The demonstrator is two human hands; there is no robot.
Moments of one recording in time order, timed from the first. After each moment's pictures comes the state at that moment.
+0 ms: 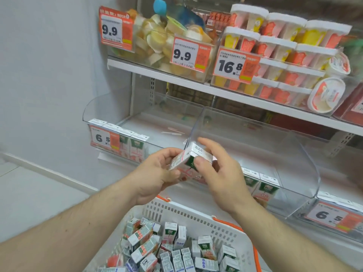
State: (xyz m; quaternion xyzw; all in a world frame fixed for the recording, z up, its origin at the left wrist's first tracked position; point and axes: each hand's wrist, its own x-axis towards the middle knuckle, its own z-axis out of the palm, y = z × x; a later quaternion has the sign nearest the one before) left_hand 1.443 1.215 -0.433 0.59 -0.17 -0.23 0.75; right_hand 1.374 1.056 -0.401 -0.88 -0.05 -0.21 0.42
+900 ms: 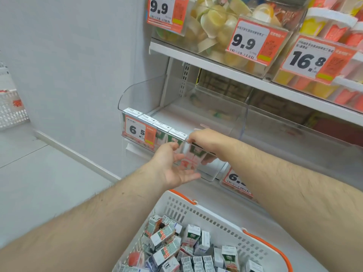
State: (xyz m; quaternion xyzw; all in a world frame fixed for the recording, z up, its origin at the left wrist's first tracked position) left_hand 1.520 1.247 -0.452 0.35 0.23 -0.31 0.86; right_hand 1.557 1.130 -0.404 -0.93 0.11 0.17 0.31
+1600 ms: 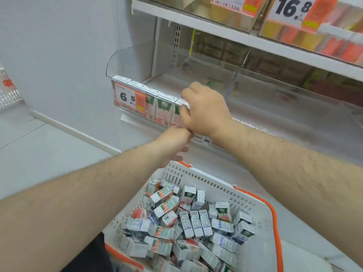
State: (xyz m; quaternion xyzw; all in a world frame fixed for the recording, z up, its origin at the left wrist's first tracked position) left_hand 1.478 1.226 -0.473 0.73 0.02 -0.24 0.64; right_hand 1.508 1.117 -0.425 -0.92 -0.23 -0.31 0.01
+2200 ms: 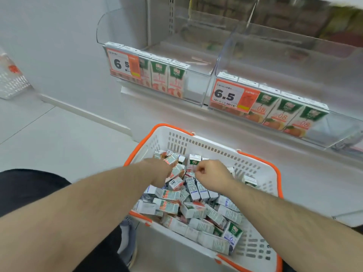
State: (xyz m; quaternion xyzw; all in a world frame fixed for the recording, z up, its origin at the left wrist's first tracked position) left_hand 1.424 1.257 -0.618 0.89 -0.29 -0.34 -0.11; right_hand 1.368 1.062 -0.623 -0.97 0.00 0.14 0.22
